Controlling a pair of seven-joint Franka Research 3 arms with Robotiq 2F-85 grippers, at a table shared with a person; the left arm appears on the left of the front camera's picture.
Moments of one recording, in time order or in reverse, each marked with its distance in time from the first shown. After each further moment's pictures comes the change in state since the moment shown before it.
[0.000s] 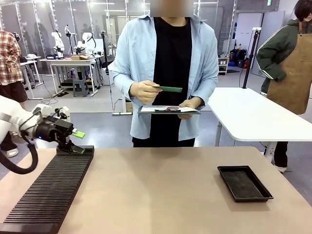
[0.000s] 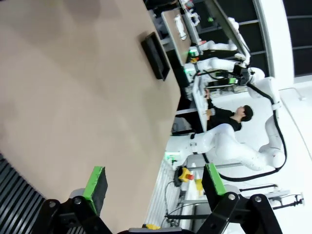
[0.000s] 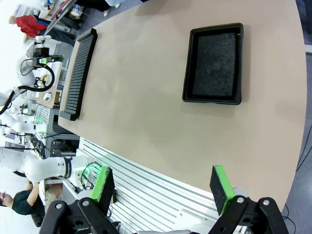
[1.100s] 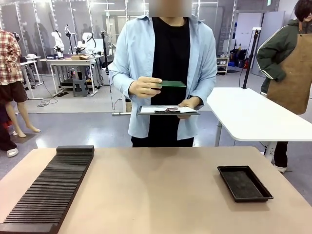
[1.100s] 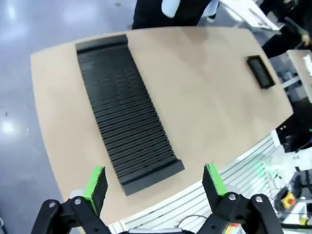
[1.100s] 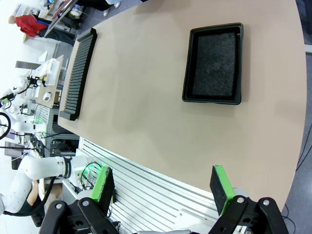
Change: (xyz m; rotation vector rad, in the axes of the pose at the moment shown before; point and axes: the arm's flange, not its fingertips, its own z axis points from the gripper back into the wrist) left arm -0.229 -0.267 0.160 0.855 -0.305 -0.144; right arm 0.000 0.000 0.000 -0.002 0.001 0.000
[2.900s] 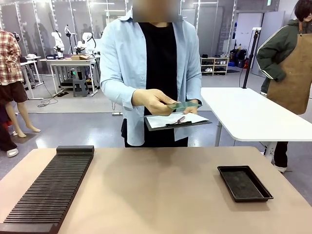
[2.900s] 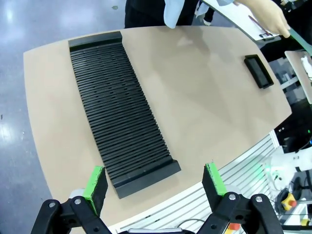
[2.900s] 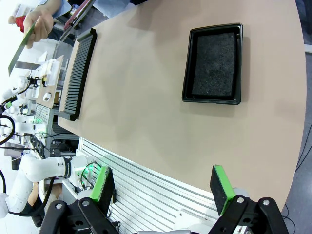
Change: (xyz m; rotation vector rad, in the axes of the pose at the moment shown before) left arm -0.020 -0.007 -0.015 -0.022 -0.028 -0.009; right arm 0.000 0.000 0.000 -0.001 -0.001 -0.001
